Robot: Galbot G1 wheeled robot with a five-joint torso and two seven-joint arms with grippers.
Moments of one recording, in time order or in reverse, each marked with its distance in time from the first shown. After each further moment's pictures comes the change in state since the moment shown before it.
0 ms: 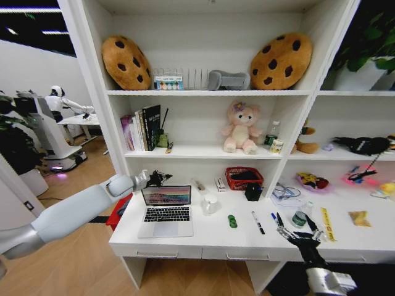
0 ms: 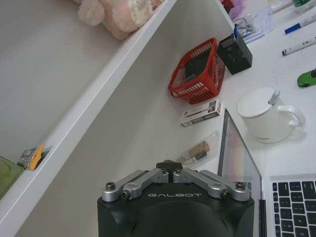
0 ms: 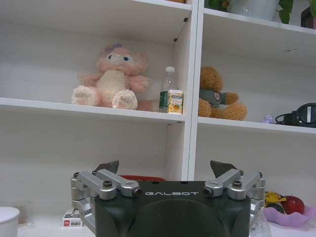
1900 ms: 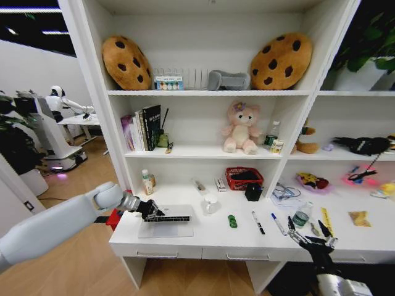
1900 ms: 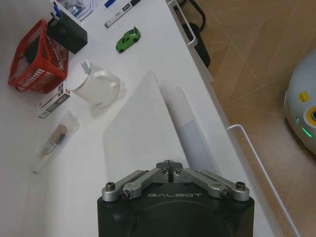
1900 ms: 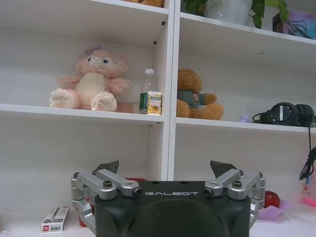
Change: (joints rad) left arm 0.424 0.229 -0.290 -0.260 0.368 -0.140 0.432; right arm -0.031 0.015 0.054 -0.014 0.050 0.040 0.003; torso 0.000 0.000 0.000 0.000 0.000
